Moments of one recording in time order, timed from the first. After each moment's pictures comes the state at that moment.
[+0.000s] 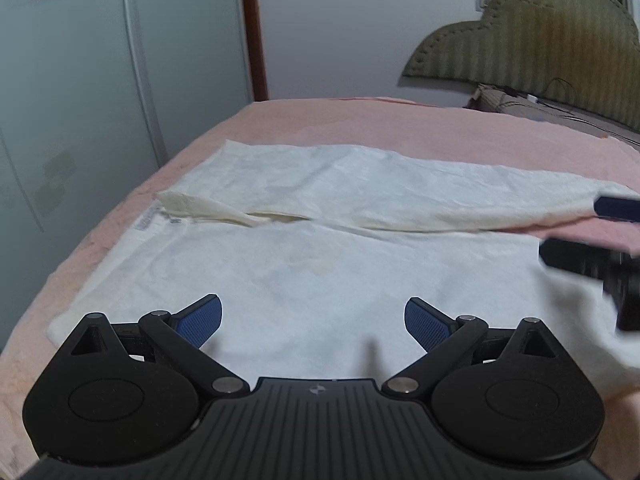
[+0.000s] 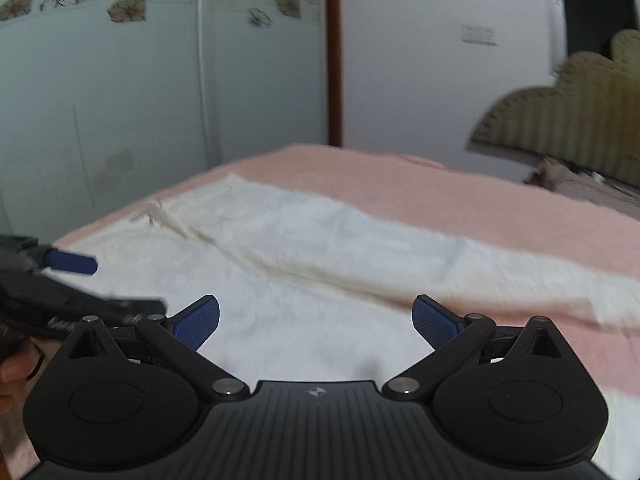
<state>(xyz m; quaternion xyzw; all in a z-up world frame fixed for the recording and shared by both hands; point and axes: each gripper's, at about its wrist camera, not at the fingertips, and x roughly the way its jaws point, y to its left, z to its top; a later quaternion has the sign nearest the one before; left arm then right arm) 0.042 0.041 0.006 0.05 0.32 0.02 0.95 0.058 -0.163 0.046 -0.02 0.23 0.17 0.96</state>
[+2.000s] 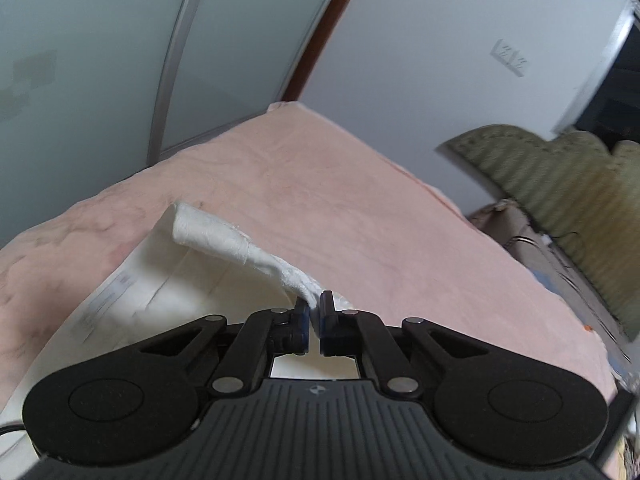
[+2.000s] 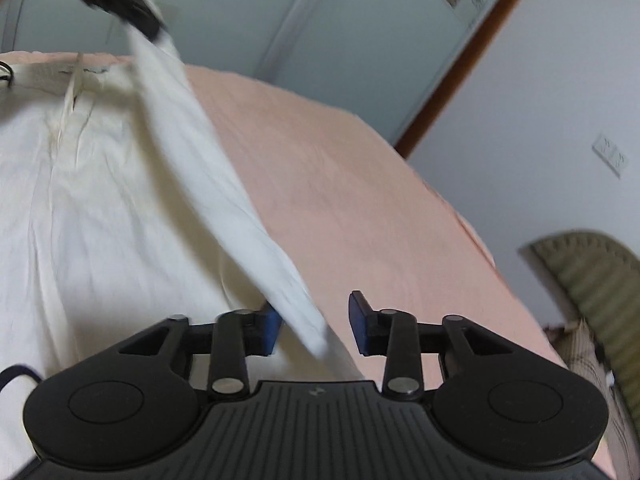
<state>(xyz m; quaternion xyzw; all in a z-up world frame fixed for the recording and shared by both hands) 0.216 0.155 0.051 -0.22 0.34 0.01 0.92 0.252 -0.168 -0.003 -0.32 0.23 0.24 0.89</state>
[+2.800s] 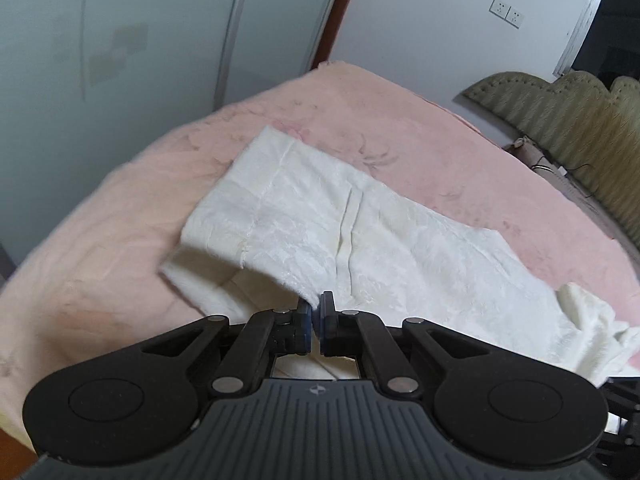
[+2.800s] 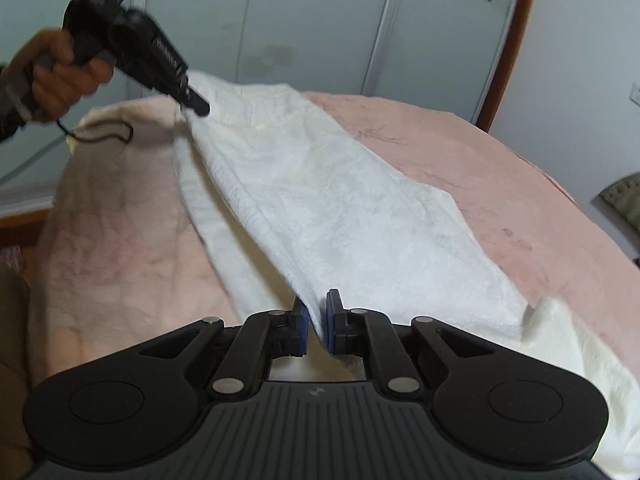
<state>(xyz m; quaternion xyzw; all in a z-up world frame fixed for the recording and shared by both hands) 0.011 0.195 0.025 -0.15 0.38 0.04 0.91 -0.004 -0.164 0.007 -0.20 0.28 0.35 0.88</state>
